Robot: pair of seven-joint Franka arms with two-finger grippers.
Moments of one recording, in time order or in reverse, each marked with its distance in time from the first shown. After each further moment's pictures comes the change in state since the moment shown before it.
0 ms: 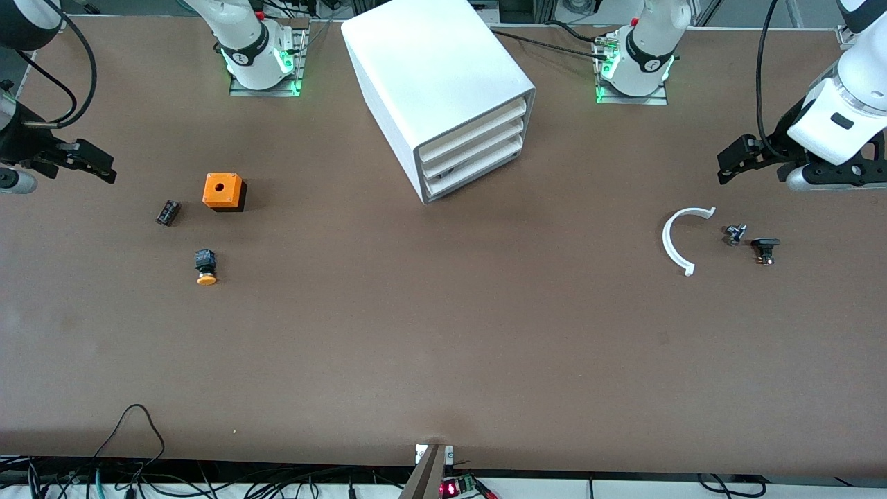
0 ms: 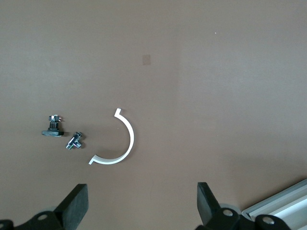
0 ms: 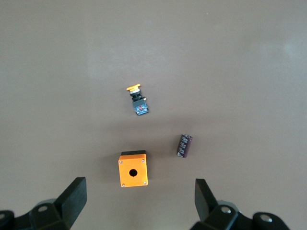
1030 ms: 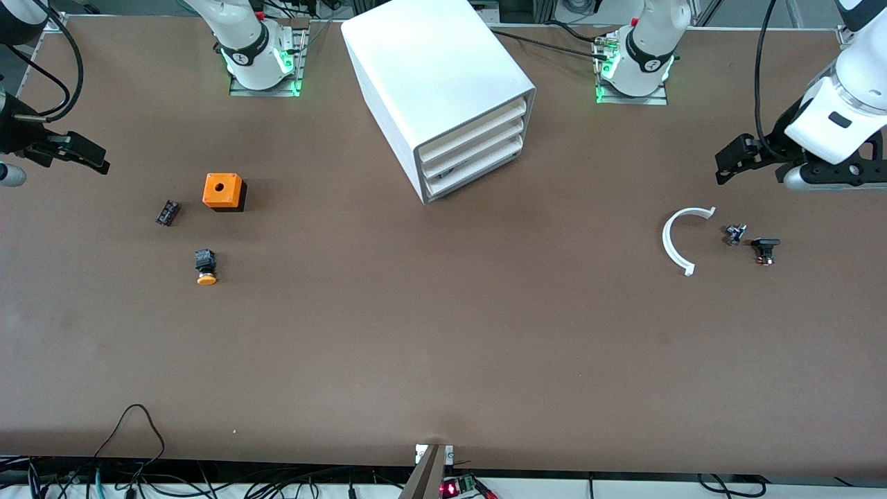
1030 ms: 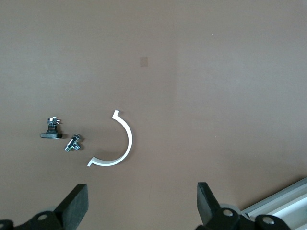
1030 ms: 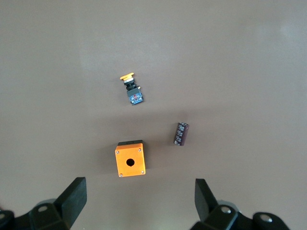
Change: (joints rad) left arm -0.009 0.008 -0.009 0.009 0.000 -0.001 0.001; right arm -0.002 -0.022 -0.012 -0.017 0.000 -0.039 0.014
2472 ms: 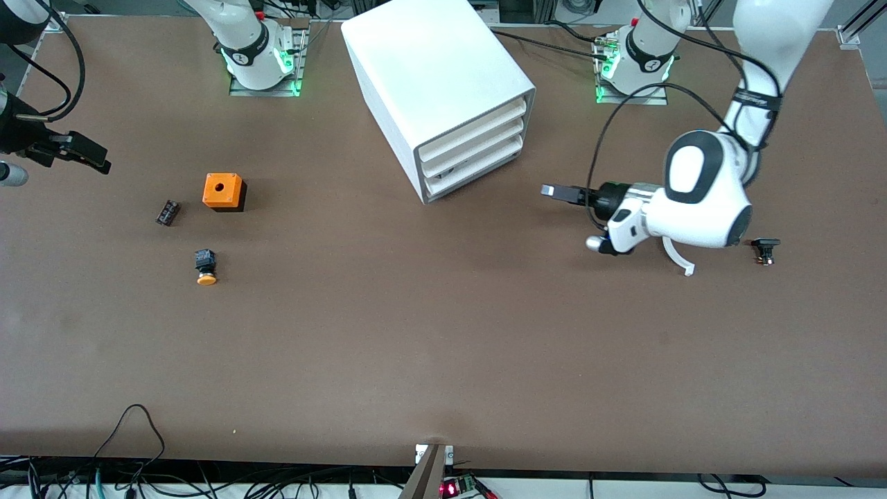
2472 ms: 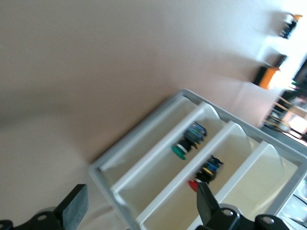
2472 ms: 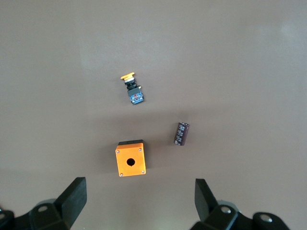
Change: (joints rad) left arm -0.035 0.402 -0.140 -0.314 -0.804 0.175 0.297; right arm 0.000 -0.001 0.002 -0.001 0.000 -0.001 0.000
